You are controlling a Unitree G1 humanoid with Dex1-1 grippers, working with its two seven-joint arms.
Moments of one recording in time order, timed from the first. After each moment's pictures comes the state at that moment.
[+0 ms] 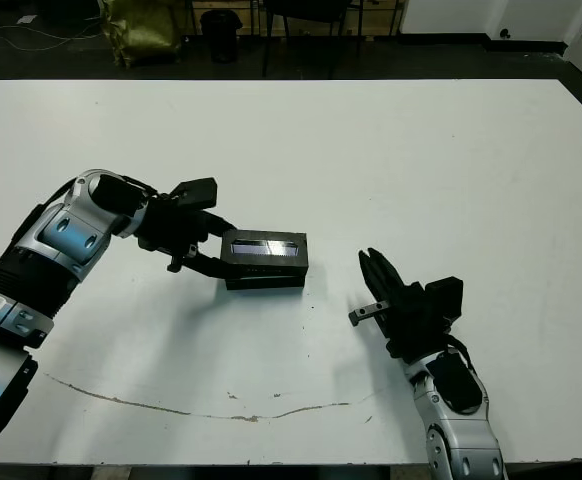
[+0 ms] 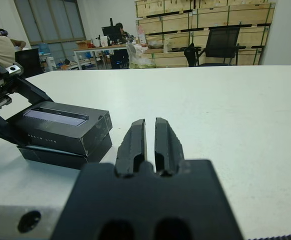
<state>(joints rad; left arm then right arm) -0.84 0.48 -0.43 0.55 0.08 0.20 -1.30 0.09 -0.20 0.01 -0.14 0.26 -0.02 0.36</state>
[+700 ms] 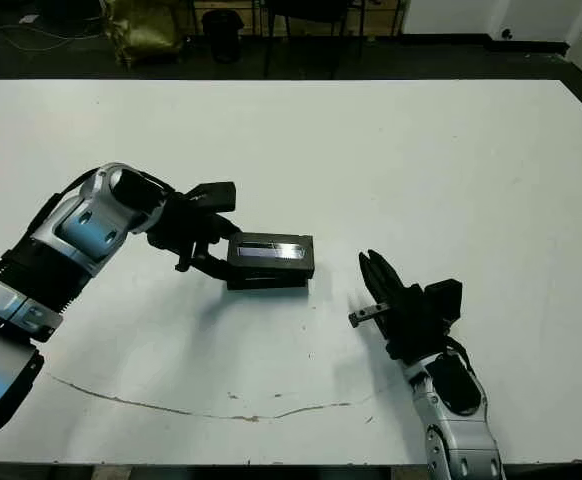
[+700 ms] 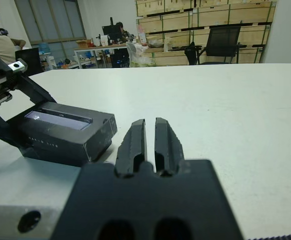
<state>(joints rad) -0.88 0.45 -0.51 0.48 0.12 0.32 -1.31 0.09 -0.20 0.01 -0.11 0.25 -0.04 0.36</state>
